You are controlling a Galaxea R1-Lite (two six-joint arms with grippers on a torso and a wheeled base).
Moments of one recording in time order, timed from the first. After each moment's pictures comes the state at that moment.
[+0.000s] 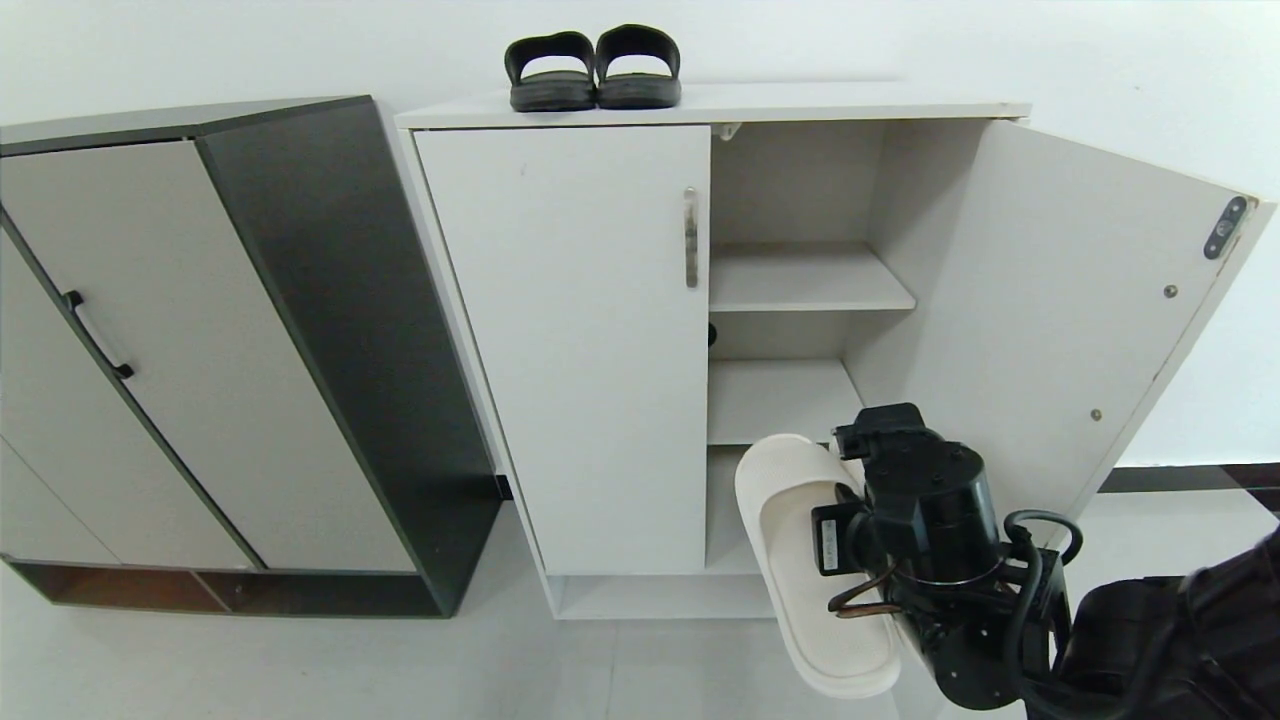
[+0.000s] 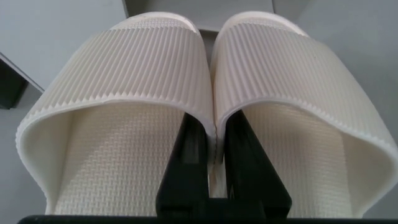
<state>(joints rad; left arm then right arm) 0.00 0.01 0.00 -0.03 -0.04 0.03 0.83 1.85 -0.72 -0.76 -0.76 0.20</state>
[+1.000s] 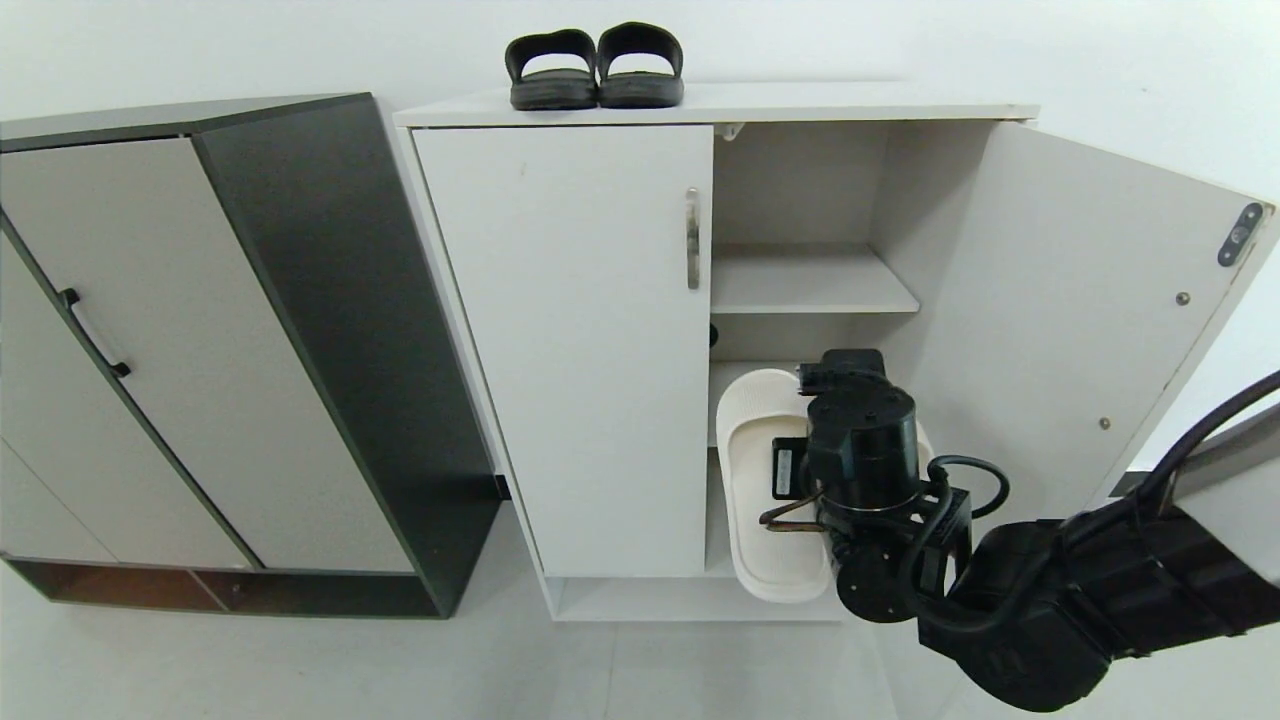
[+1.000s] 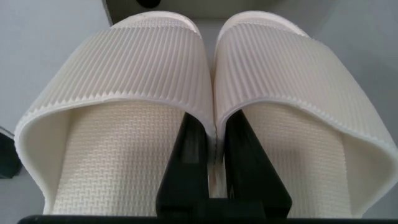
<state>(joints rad) 0.00 0.00 0.00 0.00 -0.04 0.01 0.81 1.98 -0.96 -0.80 -0.87 0.18</state>
